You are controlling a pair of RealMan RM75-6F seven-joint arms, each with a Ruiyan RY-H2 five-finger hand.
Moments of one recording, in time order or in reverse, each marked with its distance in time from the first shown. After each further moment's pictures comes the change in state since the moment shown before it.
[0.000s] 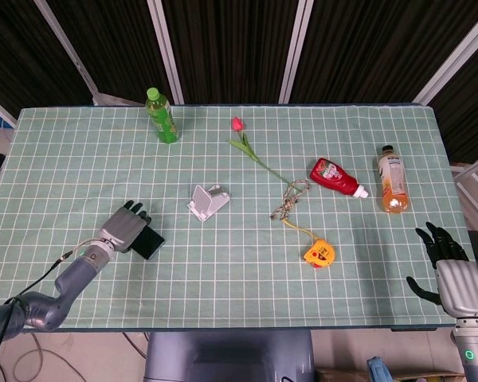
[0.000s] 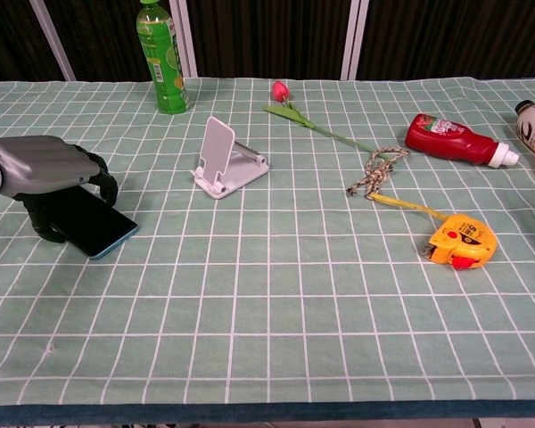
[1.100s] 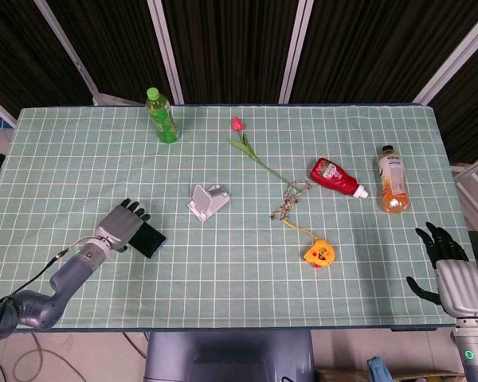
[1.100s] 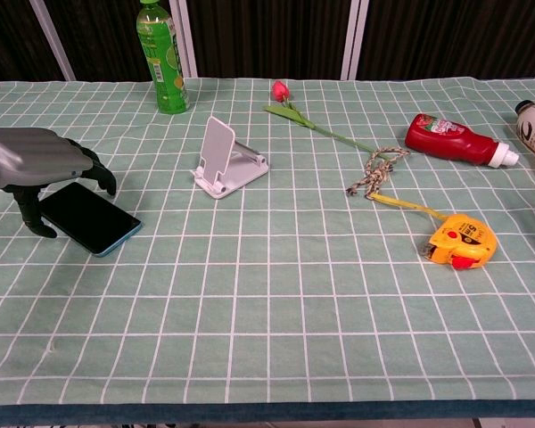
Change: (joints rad) left arm 0.009 0.042 -0.038 -0.037 0.007 -0.020 0.035; right arm 0.000 0.000 0.000 0.000 0.000 0.000 -0.001
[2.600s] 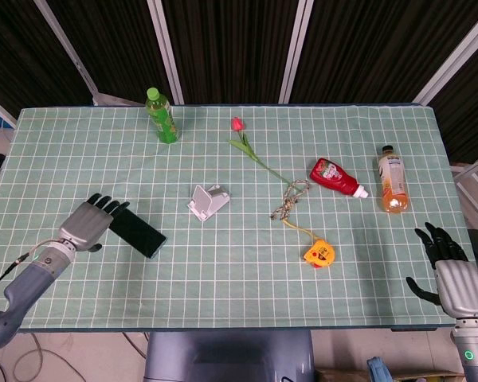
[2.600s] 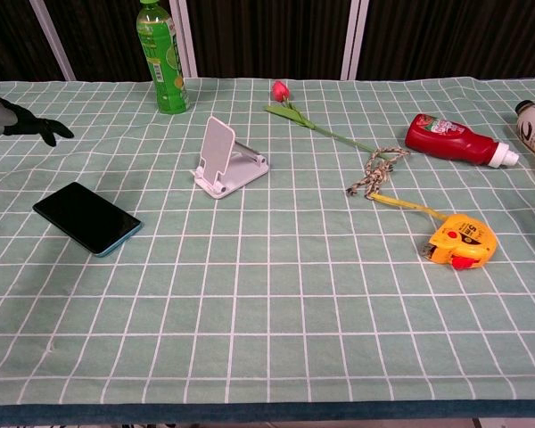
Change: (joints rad) left arm 0.151 0.228 -0.086 -0.178 0.166 0.022 -0.098; right arm -0.001 0.000 -0.002 0.002 -0.005 0.002 -0.005
